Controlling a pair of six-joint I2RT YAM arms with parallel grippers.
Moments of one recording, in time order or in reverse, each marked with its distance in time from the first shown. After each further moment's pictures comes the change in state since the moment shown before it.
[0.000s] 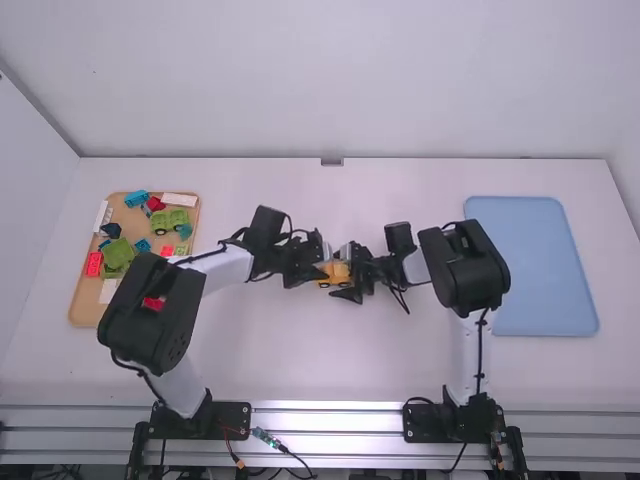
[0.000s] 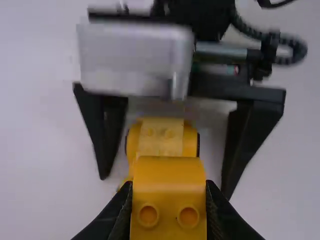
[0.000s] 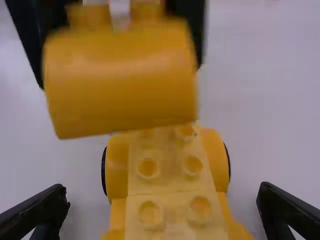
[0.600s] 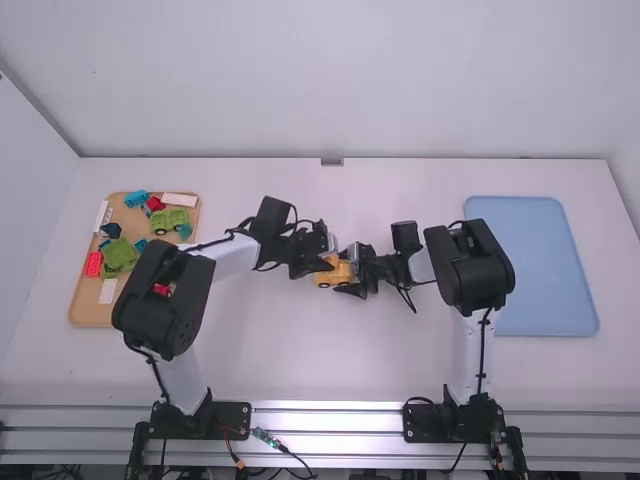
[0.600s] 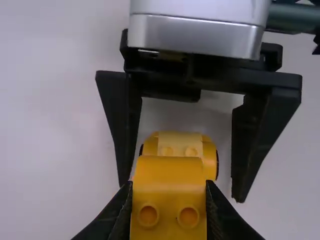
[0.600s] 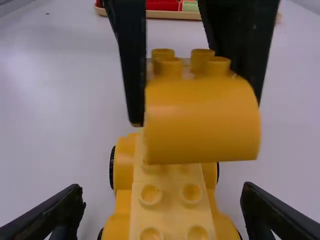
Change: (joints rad) left arm -0.001 0.072 0.110 -0.023 0.026 0.008; right arm -0.024 0.000 0.000 0.006 -0.069 -0.055
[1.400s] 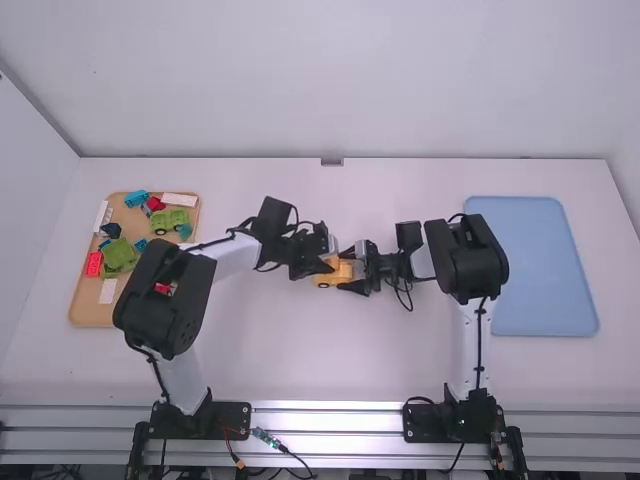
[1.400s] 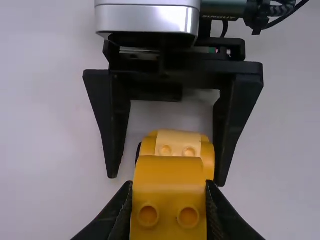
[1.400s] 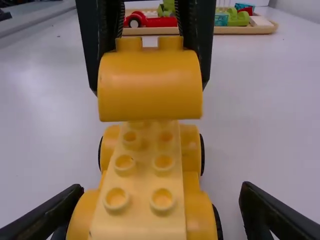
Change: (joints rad) left arm -0.009 0.004 0.005 -0.027 0.006 0.019; right arm -0.040 0.111 0.075 0.003 -0.129 0.019
